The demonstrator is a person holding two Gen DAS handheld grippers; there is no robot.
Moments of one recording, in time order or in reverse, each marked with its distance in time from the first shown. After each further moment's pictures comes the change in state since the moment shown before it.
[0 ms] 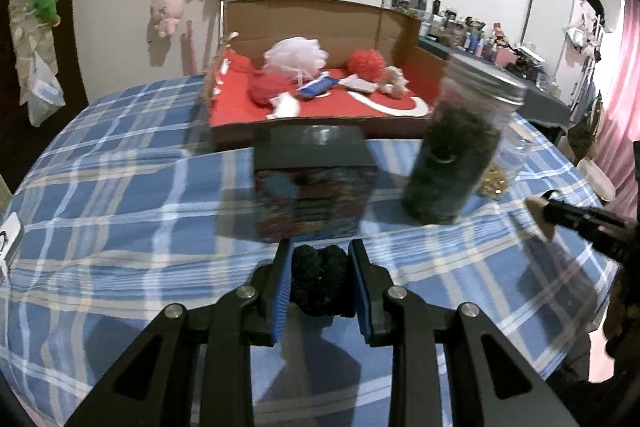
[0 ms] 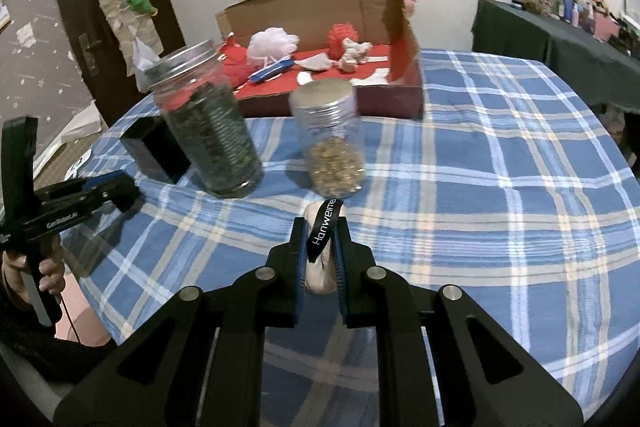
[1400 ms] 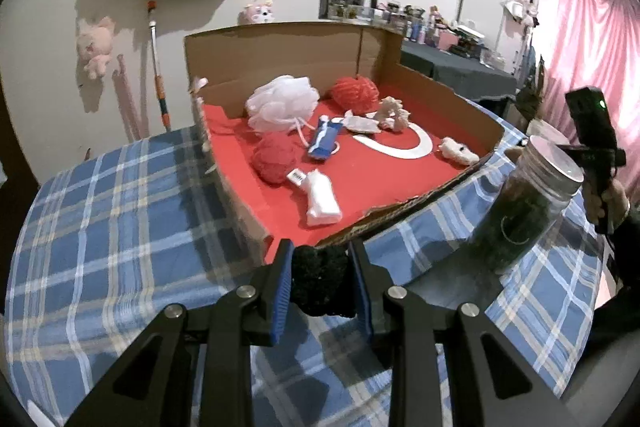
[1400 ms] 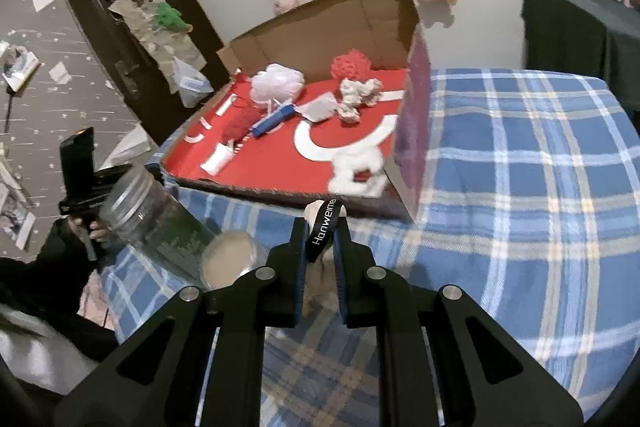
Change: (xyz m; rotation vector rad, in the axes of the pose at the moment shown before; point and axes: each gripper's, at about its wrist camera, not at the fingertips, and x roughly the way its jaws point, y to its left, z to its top) left arm 0.045 0.090 0.096 0.208 0.010 -0.212; right arm 0.048 -0.083 0.101 0.024 0.055 0.294
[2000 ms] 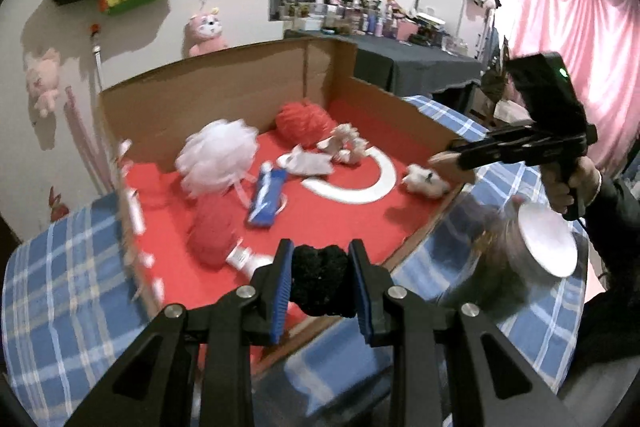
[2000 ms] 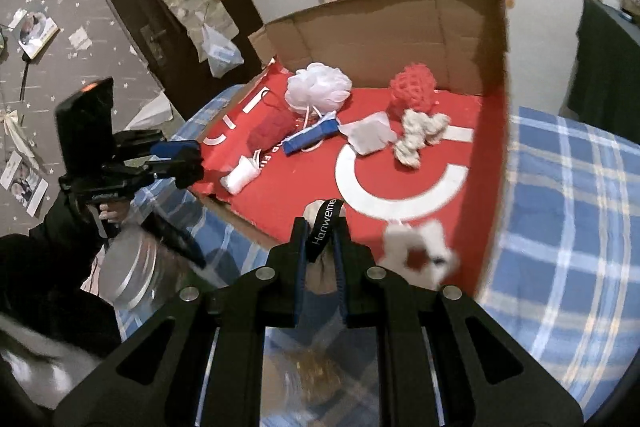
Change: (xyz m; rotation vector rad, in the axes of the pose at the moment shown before) left arm 0.036 -0.031 0.065 0.115 0.021 -0.122; right arm 0.064 0.030 0.072 -0.127 0.123 0.072
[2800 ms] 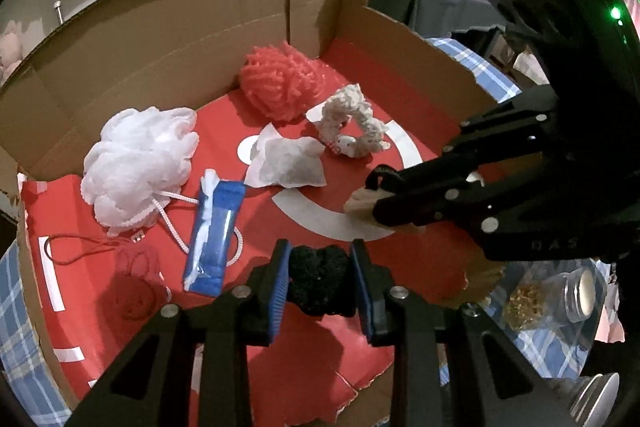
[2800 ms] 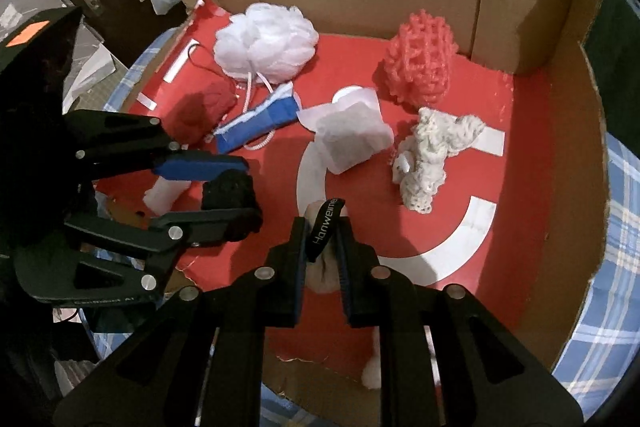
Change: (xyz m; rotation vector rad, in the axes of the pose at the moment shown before) left arm 0.127 -0.017 0.067 -0.032 0.319 0.001; right arm 0.106 -0.013 0.059 0.055 0.320 -0.161
